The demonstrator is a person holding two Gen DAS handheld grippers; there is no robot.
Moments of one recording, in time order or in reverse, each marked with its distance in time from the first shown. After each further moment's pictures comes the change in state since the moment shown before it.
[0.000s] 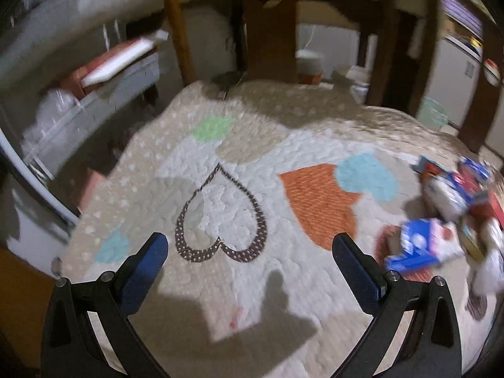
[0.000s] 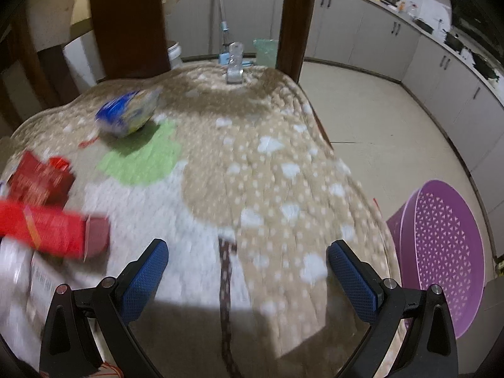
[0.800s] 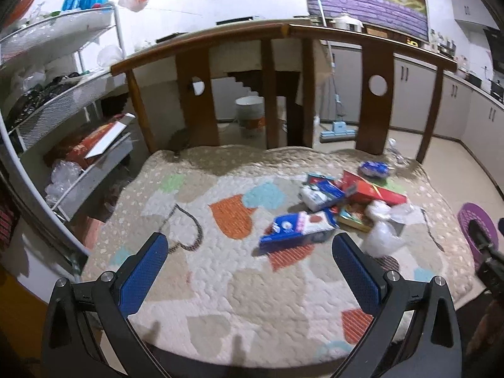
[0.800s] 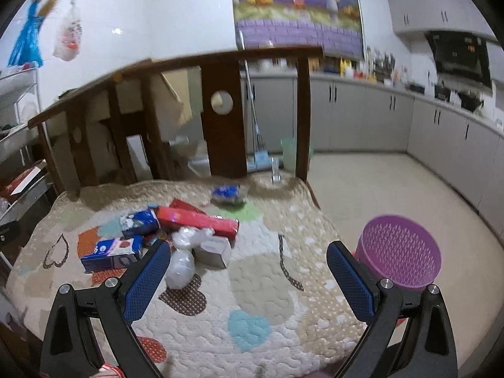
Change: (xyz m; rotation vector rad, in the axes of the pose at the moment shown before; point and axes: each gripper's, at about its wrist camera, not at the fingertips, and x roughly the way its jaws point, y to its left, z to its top) left arm -0.170 -0.066 -0.034 0.140 -0.185 -0.163; right arm -0.241 0.038 -0.117 0.004 -0.505 0.111
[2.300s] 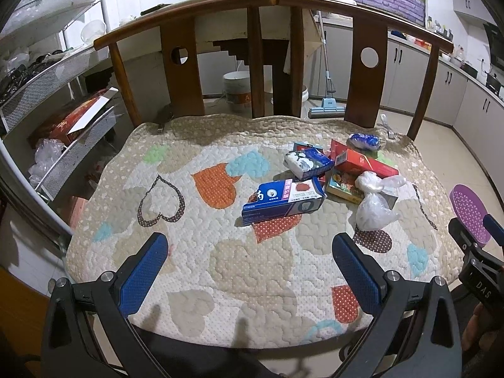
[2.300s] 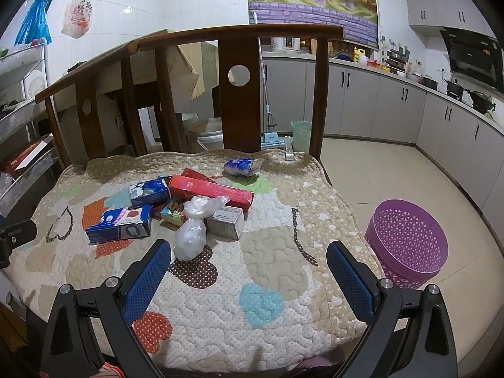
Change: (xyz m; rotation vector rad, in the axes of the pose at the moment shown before) left arm 0.017 -0.005 -0.017 -0.004 0.109 -0.043; right arm 0.011 0.009 -0.016 -0.037 0.108 0.045
